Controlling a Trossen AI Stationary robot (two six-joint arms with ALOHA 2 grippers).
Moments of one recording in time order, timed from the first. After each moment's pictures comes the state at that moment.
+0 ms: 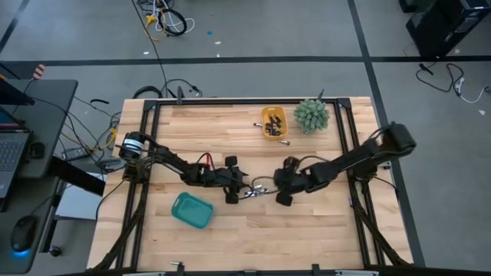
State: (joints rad) left arm -0.14 1.91 0.73 0.61 -0.28 0.09; right arm 0.28 1.56 0.76 -0.31 0.44 0.50
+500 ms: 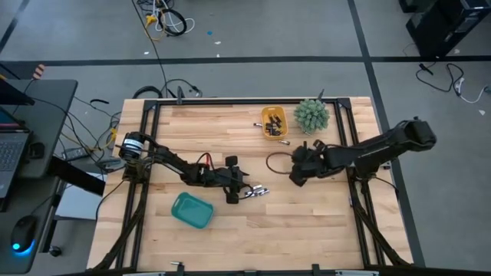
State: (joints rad) left arm -0.14 1.91 0.73 0.64 -0.28 0.10; right arm 0.16 1.34 0.76 -0.77 0.54 0.74
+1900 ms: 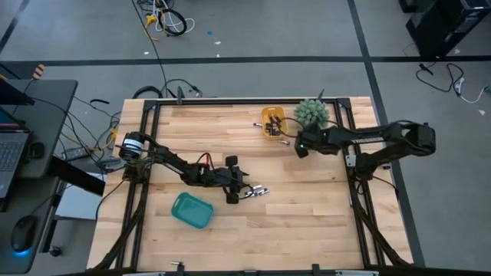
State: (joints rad) left arm -0.14 1.91 0.73 0.64 -0.28 0.10; right arm -0.30 1.33 0.60 -0.66 0.58 0.77
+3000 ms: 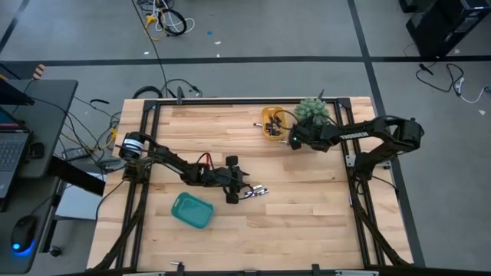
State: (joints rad) left arm -0.14 1.91 0.73 0.64 -0.28 0.13; right arm -0.41 1.49 0.60 -0.38 0.67 0.69
